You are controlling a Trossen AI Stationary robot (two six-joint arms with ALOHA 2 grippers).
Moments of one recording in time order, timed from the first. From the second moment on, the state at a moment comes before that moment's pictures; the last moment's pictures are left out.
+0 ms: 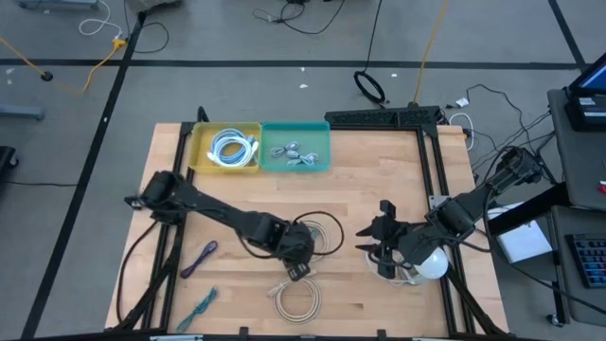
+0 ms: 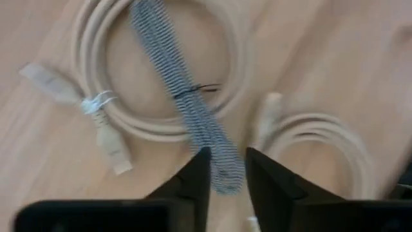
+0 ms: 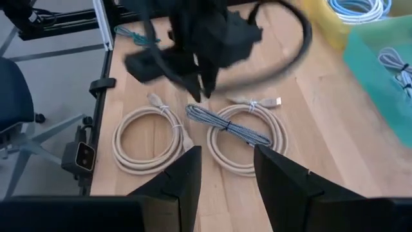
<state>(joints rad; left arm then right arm) -0.33 1.94 1.57 -0.84 -0.04 -0.87 0.60 1.24 1.19 -0.68 0.49 0.59</state>
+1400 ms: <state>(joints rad) -0.25 1.99 1.36 -0.54 0.01 -0.95 0.60 1.24 1.19 -0.68 0.44 0.62</state>
